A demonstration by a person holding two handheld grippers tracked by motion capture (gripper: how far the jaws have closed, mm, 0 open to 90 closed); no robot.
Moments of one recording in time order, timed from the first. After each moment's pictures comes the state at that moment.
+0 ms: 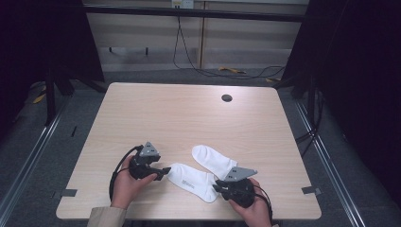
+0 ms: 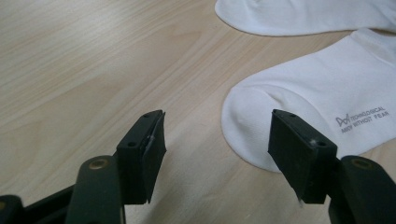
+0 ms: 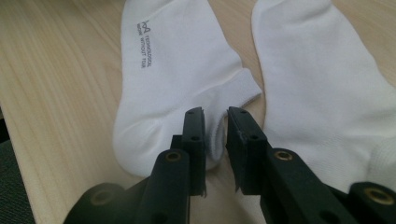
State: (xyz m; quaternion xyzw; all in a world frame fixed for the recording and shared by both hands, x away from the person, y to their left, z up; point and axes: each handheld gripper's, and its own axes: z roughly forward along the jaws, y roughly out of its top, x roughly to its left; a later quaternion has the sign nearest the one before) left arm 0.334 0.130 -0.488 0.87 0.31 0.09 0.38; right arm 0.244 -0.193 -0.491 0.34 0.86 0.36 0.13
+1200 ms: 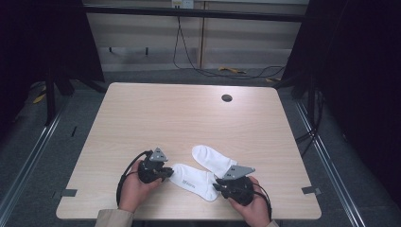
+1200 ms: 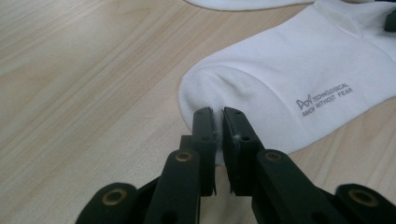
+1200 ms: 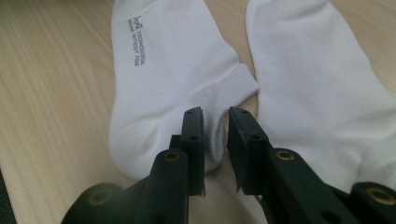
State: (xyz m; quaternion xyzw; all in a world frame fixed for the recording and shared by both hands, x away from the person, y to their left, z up) left arm 0.323 0.107 -0.494 0.89 0.29 0.05 0.35; right arm 0.248 -0.191 -0.491 0.34 0.86 0.34 0.13
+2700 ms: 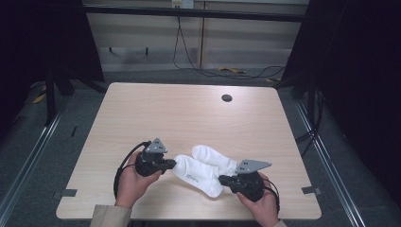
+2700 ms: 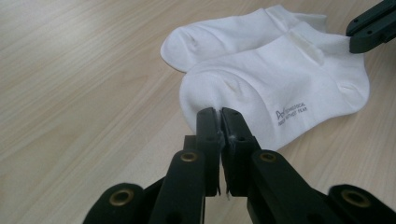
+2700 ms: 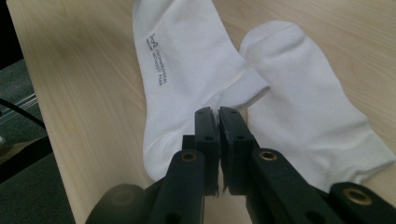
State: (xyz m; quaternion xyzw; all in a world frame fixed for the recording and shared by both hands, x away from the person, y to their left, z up) left arm 0.324 0.103 -0.444 0.88 0.27 0.06 0.39; right arm 0.250 -0.215 -0.464 0.36 0.83 0.41 0.10
